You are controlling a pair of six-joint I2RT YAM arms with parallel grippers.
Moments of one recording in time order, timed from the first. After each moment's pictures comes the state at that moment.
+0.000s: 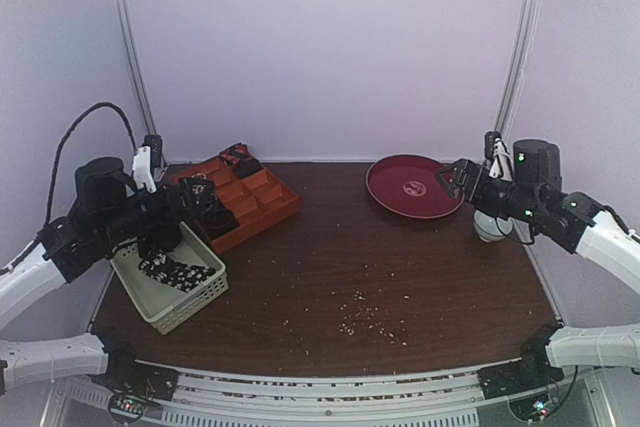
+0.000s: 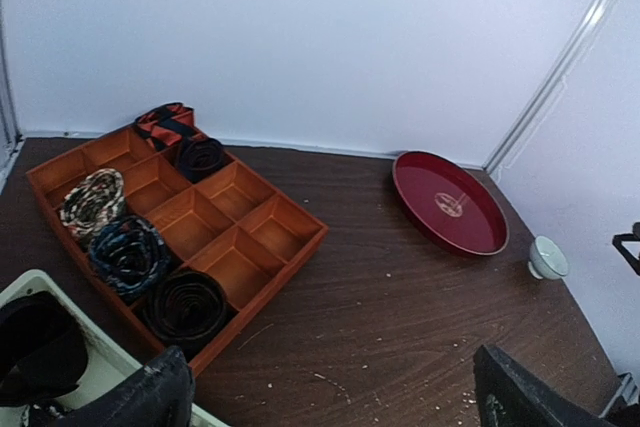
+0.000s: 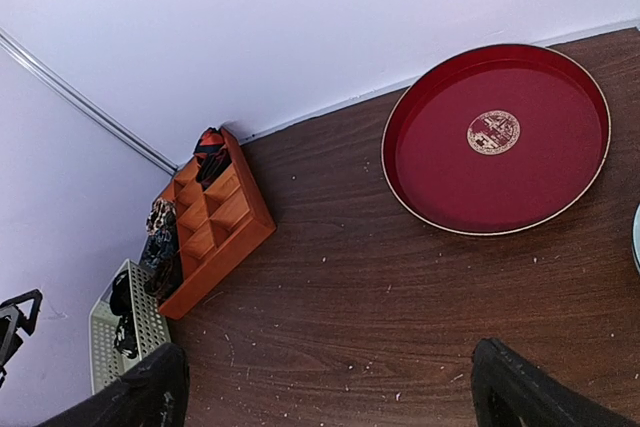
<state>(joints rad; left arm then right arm) -0.58 0.79 0.76 -0.22 -0.10 -0.42 0.46 0.95 0.86 -0.29 0.00 0.64</state>
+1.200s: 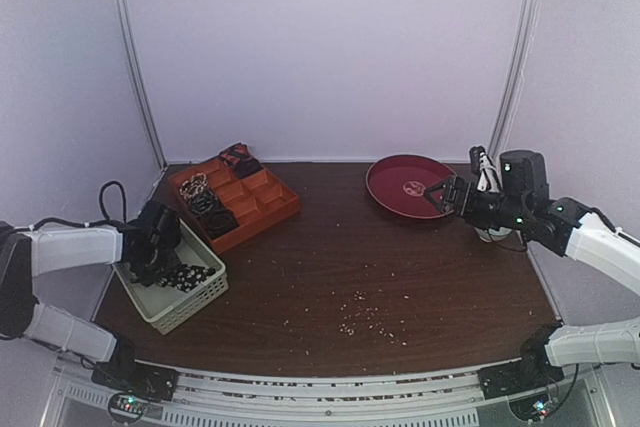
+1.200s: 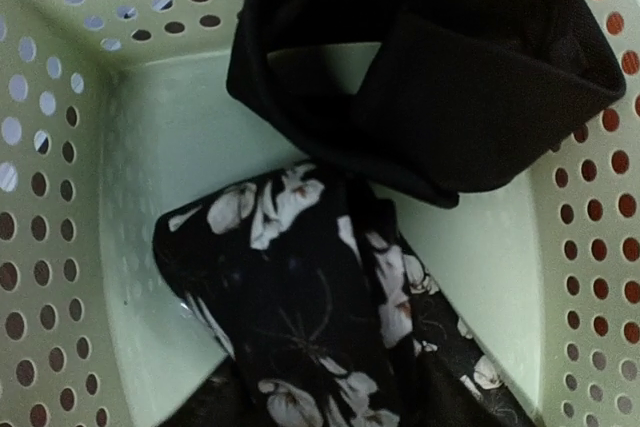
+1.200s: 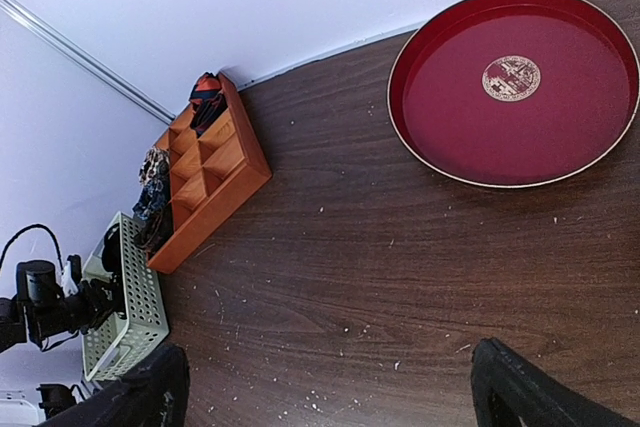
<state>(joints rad) -0.30 1.29 0.60 -0.46 -0.42 -0.95 0.46 1.00 0.80 -0.27 -0.11 0.62</state>
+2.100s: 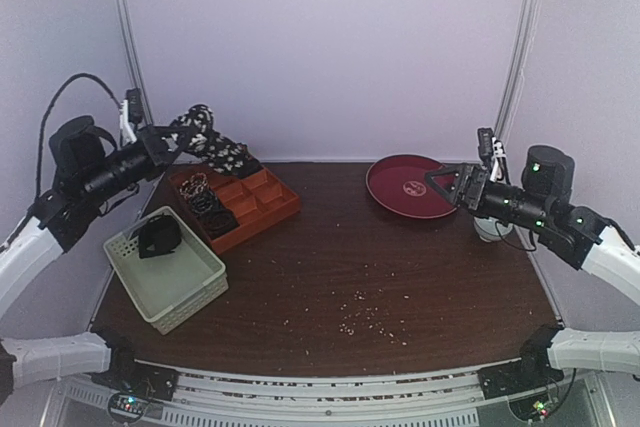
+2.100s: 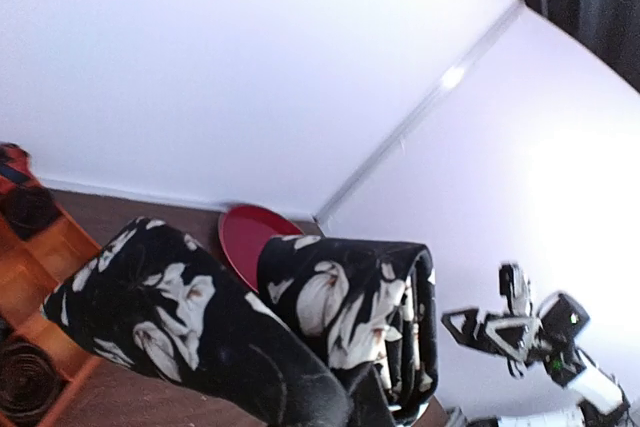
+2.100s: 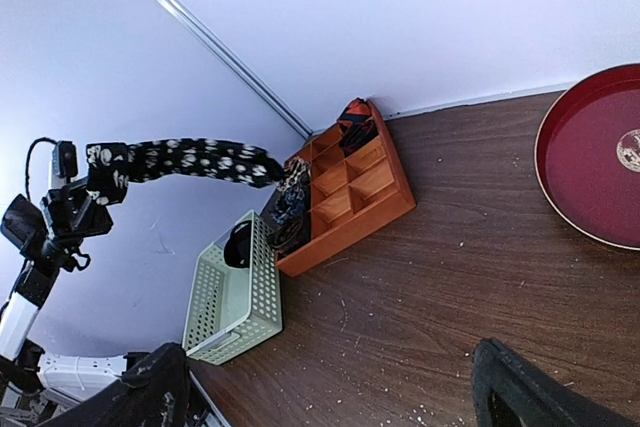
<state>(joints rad) -0.38 0.89 0.93 -0.03 0.31 -0.70 0.52 0.86 0.78 -0.12 -0.28 0.65</state>
